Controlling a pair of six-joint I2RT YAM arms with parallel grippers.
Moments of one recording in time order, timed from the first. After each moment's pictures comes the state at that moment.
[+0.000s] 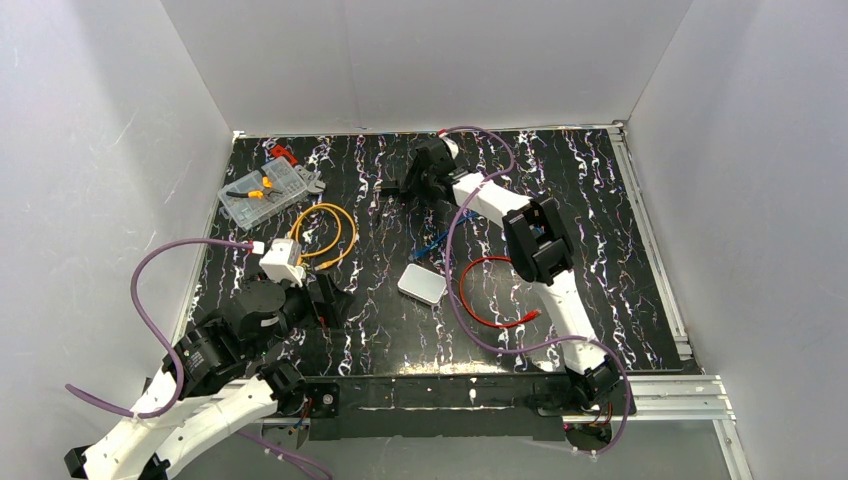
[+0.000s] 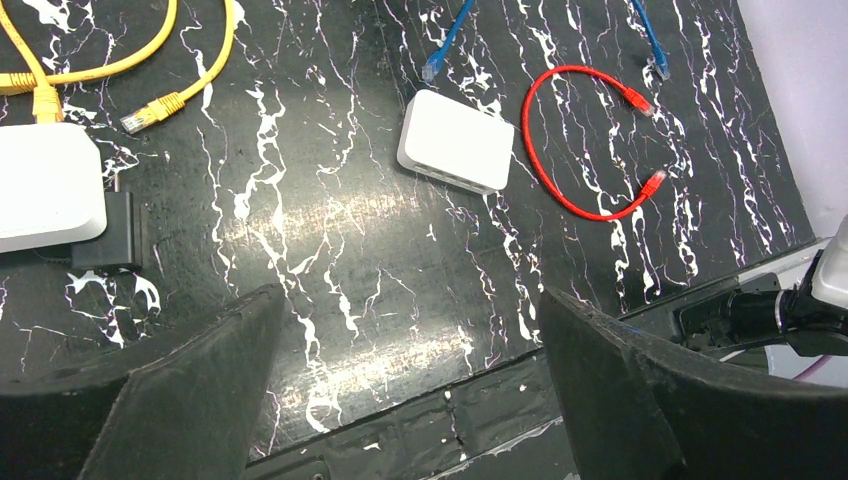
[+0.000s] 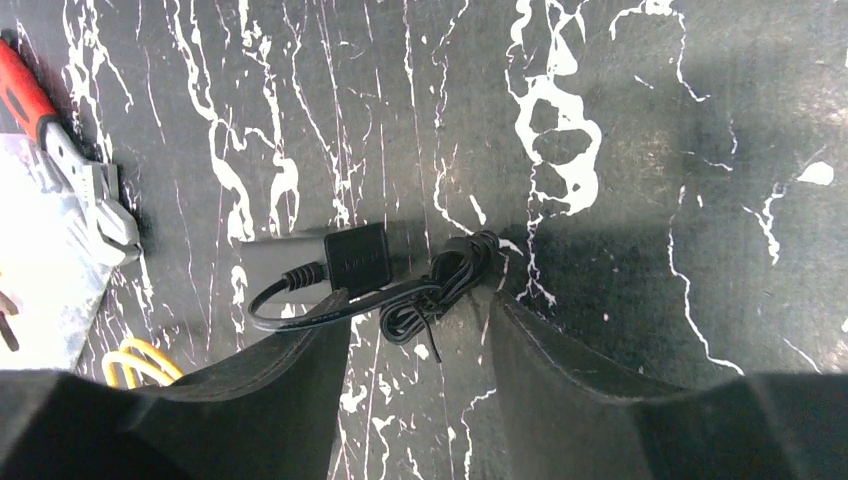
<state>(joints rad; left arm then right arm) -0.85 0.43 0.83 -0.93 -0.33 -0.60 0.62 2.42 1.97 -0.25 0.07 0.86</state>
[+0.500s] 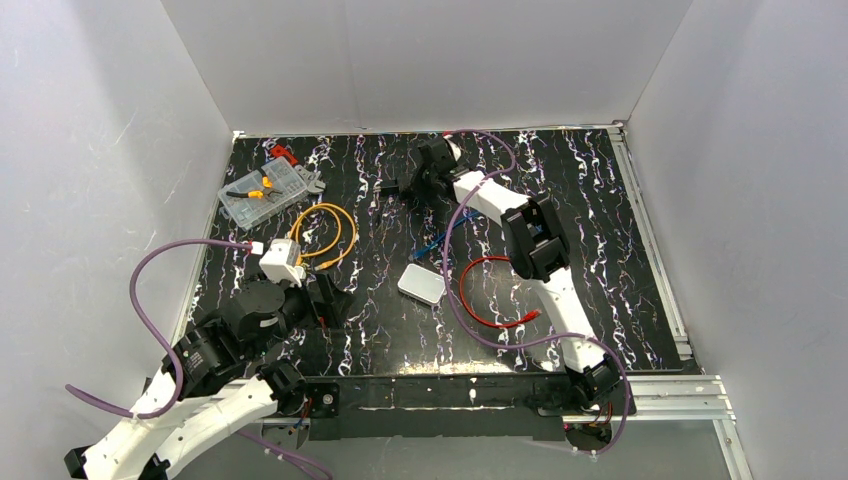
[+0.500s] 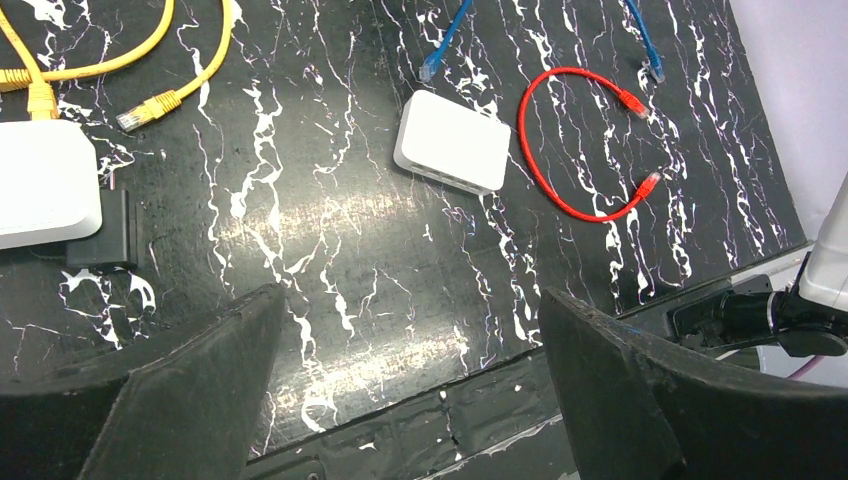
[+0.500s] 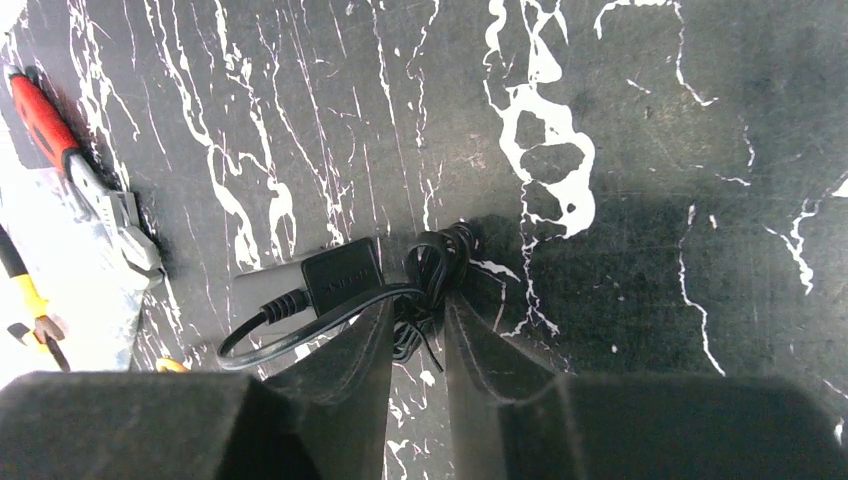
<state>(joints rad) -0.85 0.42 0.83 -0.93 -0.33 -0.61 0.60 2.49 2.06 -0.30 0.02 0.96</state>
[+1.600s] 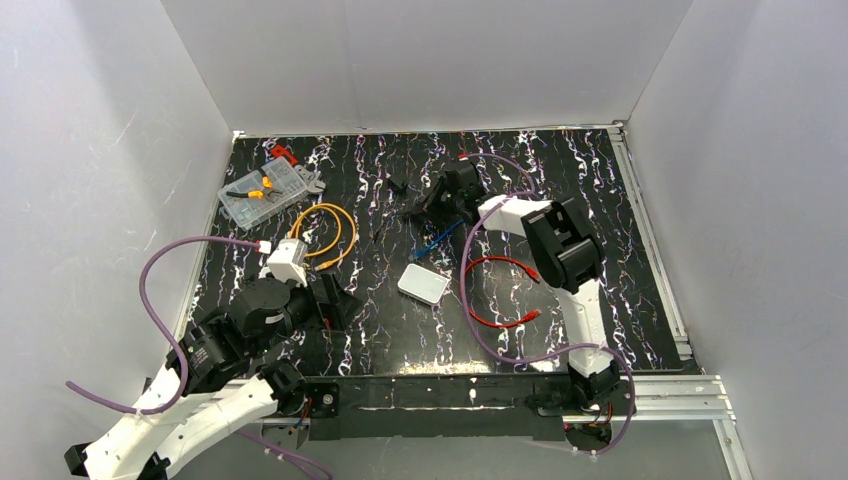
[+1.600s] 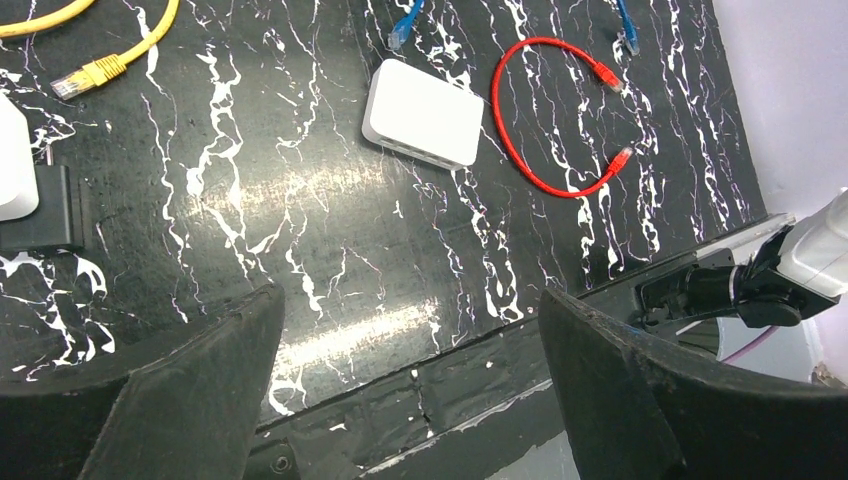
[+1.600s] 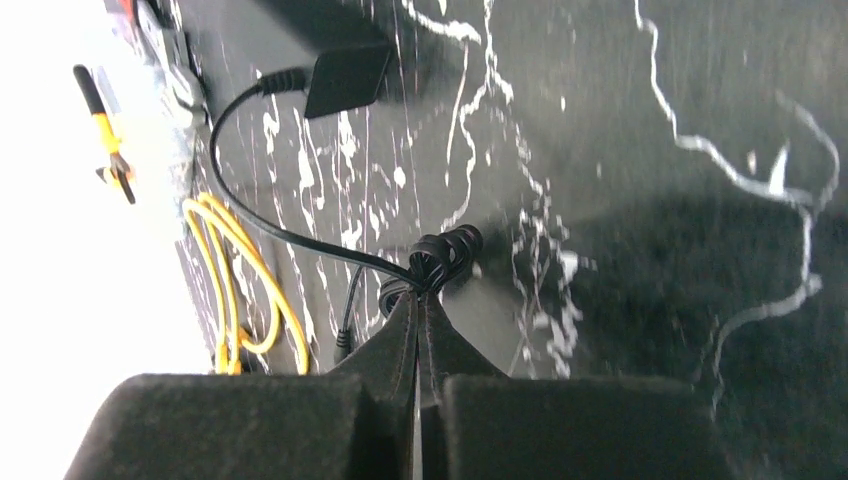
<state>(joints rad) -0.85 0.45 0.83 -0.93 -0.26 -0.66 0.56 2.23 1.50 0.10 -0.23 1.01</state>
